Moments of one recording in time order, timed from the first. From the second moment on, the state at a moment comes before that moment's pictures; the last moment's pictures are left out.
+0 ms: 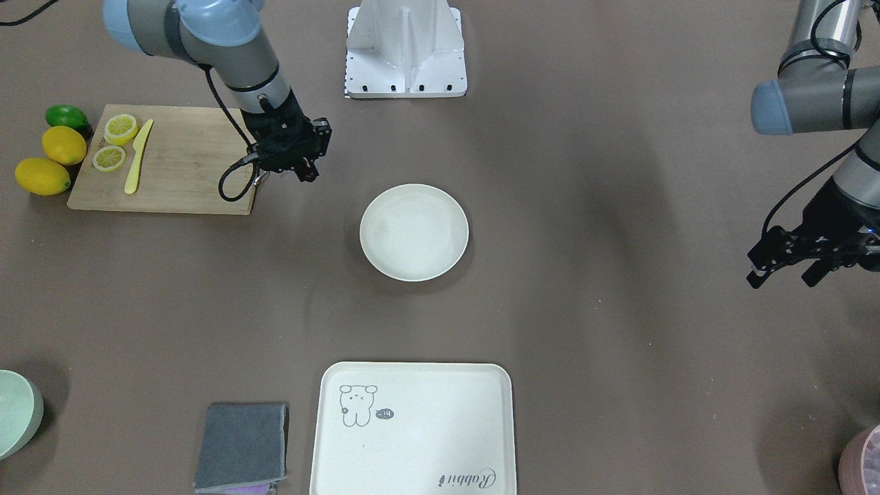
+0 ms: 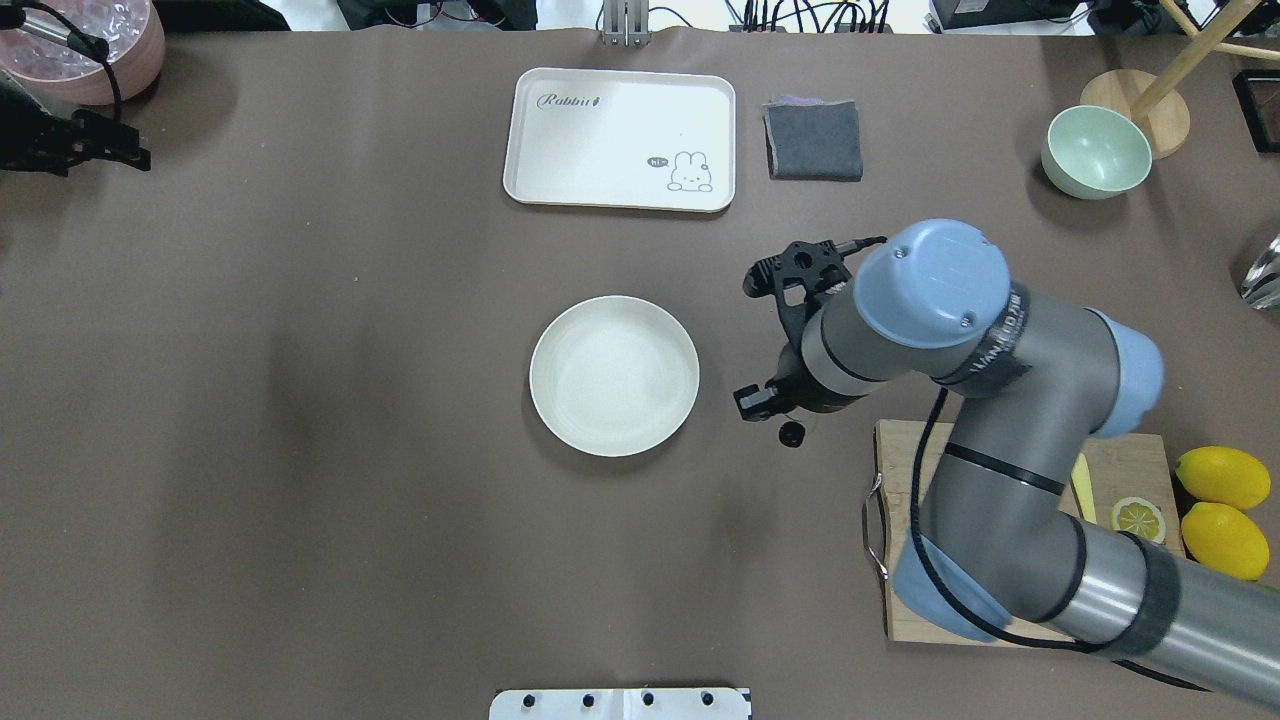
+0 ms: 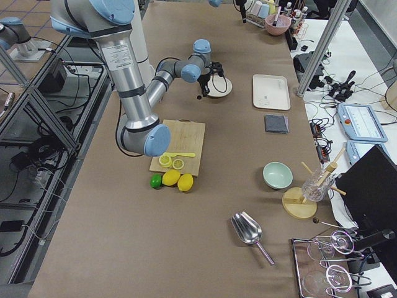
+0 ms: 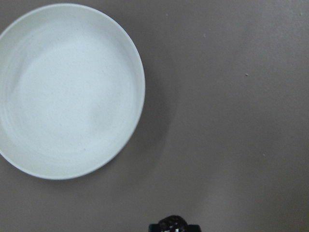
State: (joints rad) left arm -1.19 -1.78 -1.60 -2.07 -2.14 -0.81; right arm 0.54 -1.06 1.88 -1.55 1.93 0.89
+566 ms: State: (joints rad) left arm -1.22 -1.71 -1.58 -2.08 -2.15 -0.81; right arm 0.51 -0.76 1.48 -1.46 1.85 1.07
